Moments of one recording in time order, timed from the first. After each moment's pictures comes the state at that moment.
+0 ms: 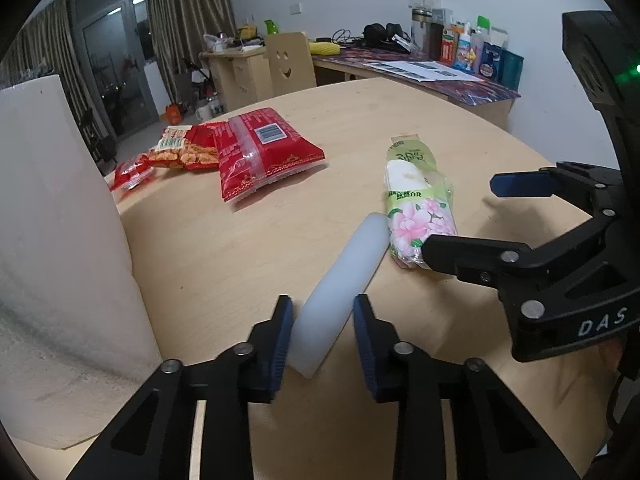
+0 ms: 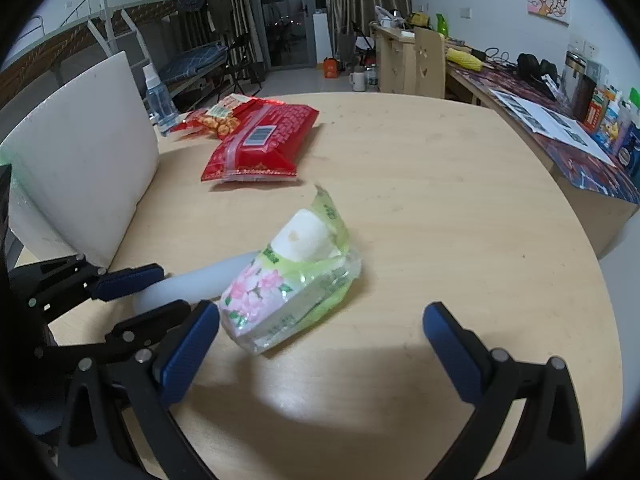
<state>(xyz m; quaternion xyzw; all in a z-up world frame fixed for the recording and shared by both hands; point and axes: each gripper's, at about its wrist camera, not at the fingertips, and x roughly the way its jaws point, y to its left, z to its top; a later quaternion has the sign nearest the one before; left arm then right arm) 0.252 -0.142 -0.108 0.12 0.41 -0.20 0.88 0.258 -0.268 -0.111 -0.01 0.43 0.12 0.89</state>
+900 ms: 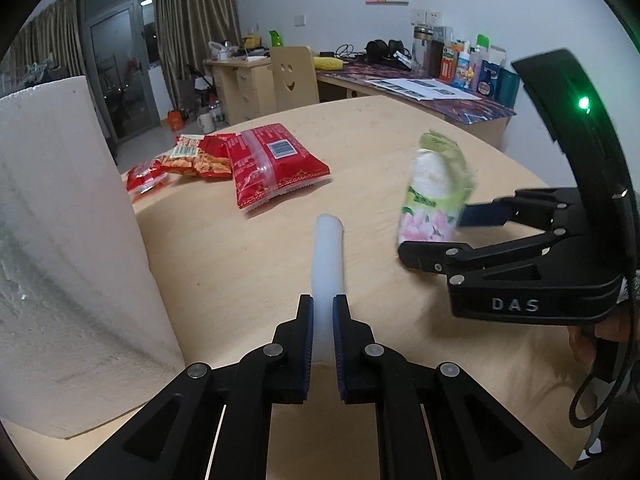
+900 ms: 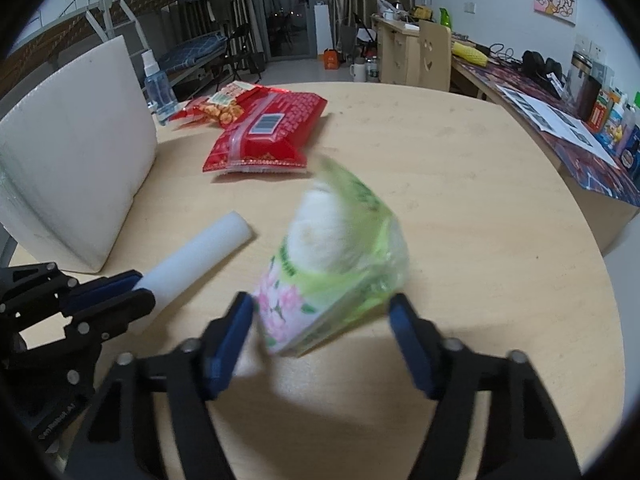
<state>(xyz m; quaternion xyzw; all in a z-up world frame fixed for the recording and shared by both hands) 0.240 -0.128 -0.095 0.10 0.39 -0.21 0.89 0.265 -0.254 -0.118 -0.03 0.45 0.12 0.88</state>
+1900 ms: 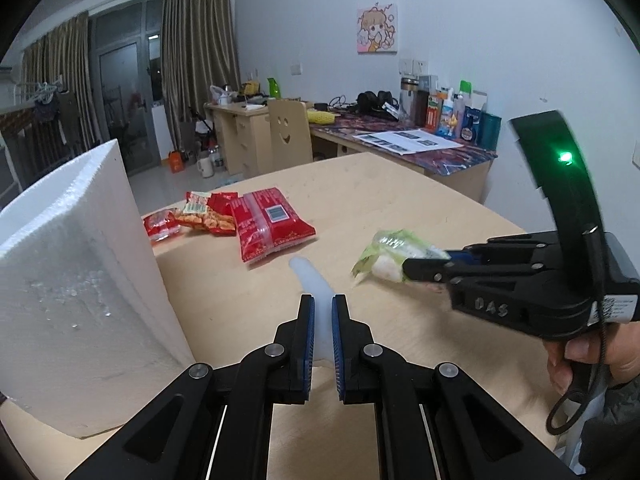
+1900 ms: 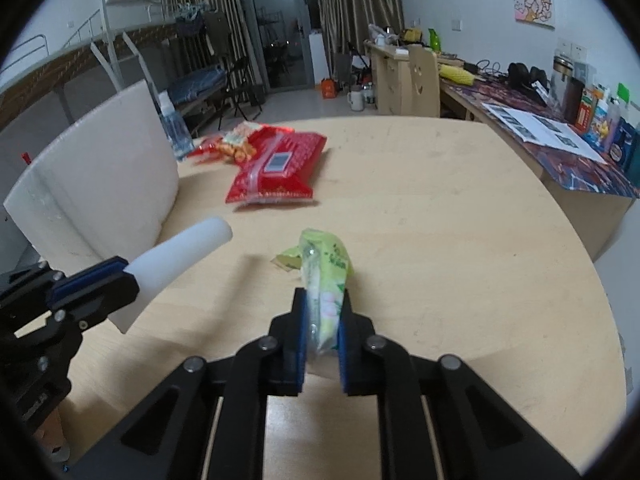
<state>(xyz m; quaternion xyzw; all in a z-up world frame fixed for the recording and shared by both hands) 0.203 -0.122 -0.053 0.08 0.31 -0.23 0.92 0.233 -0.266 -0.089 0.02 0.39 0.12 0.91</state>
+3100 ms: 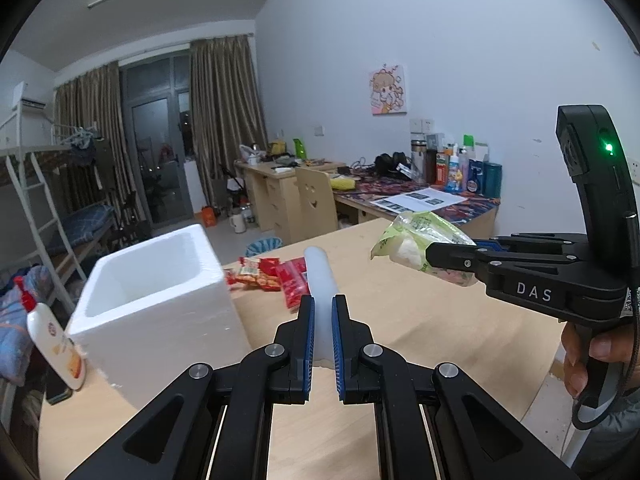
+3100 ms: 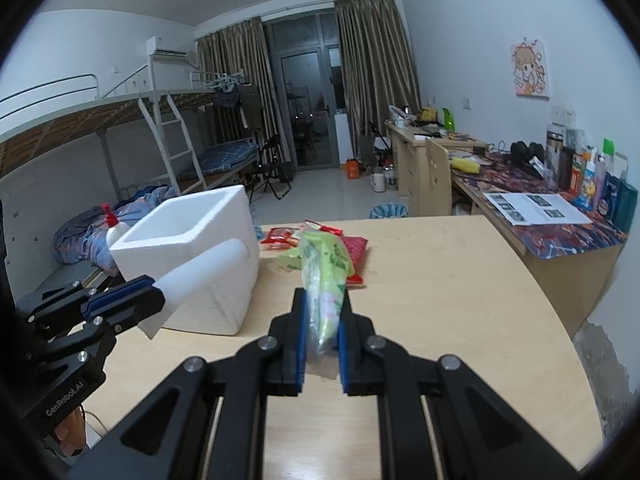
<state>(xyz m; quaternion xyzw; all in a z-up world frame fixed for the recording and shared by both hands) 0.097 -0.089 0.029 0.08 0.20 -0.18 0.96 0.147 -0.252 0.002 0.03 0.25 0.16 0.95</state>
